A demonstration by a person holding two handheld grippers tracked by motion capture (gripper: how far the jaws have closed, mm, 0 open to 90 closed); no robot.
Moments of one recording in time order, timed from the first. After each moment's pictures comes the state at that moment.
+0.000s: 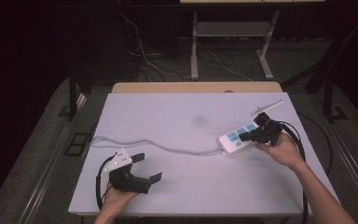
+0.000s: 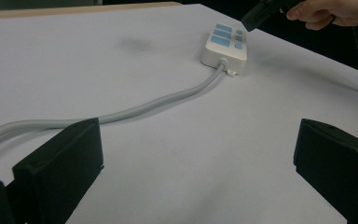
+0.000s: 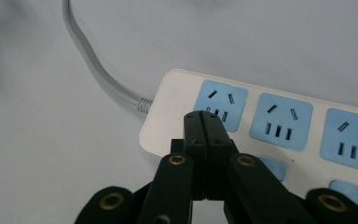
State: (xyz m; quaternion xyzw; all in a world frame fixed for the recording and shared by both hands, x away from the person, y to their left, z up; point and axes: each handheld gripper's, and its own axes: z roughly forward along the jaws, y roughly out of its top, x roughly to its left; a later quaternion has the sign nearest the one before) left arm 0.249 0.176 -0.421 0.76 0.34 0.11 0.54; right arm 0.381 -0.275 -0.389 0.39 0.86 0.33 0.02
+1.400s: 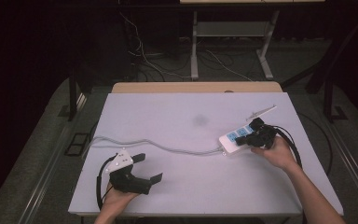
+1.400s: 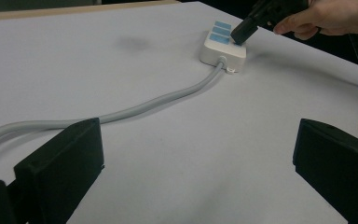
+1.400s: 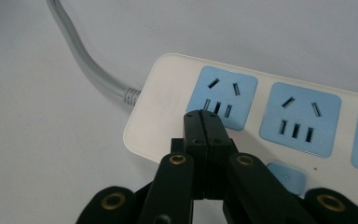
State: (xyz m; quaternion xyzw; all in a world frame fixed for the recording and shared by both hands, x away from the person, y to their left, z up) left arm 0.248 0.173 -0.422 0.77 0.33 0.11 0.54; right arm 0.384 -0.269 -0.415 0.38 0.87 0.33 0.02
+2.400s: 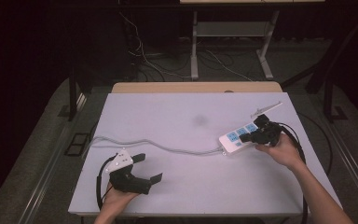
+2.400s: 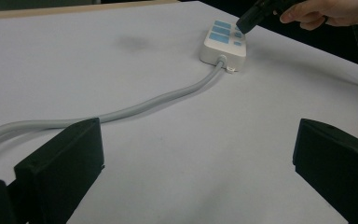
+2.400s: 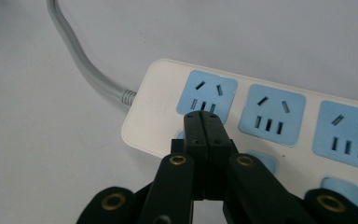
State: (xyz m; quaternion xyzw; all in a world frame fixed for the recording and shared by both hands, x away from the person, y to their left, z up) left arm 0.248 0.174 -0.422 0.77 0.33 0.11 0.54; right arm 0.384 -0.280 -0.399 0.39 0.86 0.33 0.02
